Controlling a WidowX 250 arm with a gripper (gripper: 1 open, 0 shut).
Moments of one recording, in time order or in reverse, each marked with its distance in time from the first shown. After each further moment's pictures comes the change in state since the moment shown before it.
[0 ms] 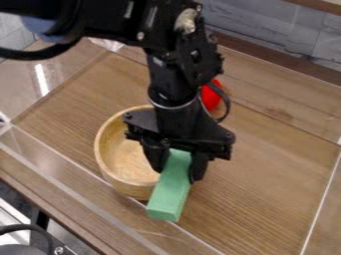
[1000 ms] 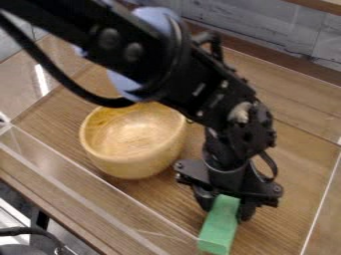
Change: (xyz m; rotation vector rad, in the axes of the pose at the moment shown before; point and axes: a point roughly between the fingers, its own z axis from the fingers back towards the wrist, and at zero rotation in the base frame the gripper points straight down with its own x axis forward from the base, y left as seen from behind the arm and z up) arm -0.015 -0.049 -0.051 -0.038 -0.007 -0.044
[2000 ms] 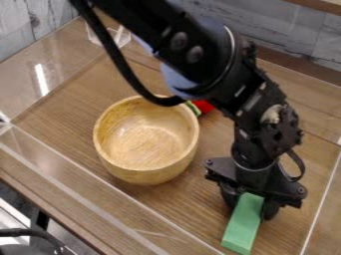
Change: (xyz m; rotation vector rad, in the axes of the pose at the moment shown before) arm 0.019 -0.026 -0.020 -0.059 -0.020 -0.094
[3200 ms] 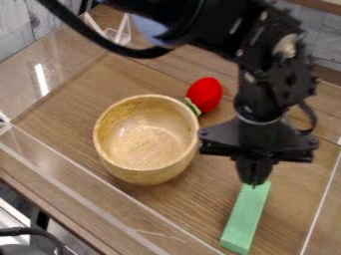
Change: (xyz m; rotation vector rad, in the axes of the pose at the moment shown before) arm 0.013 -0.002 0.063 0.031 -0.029 0.249
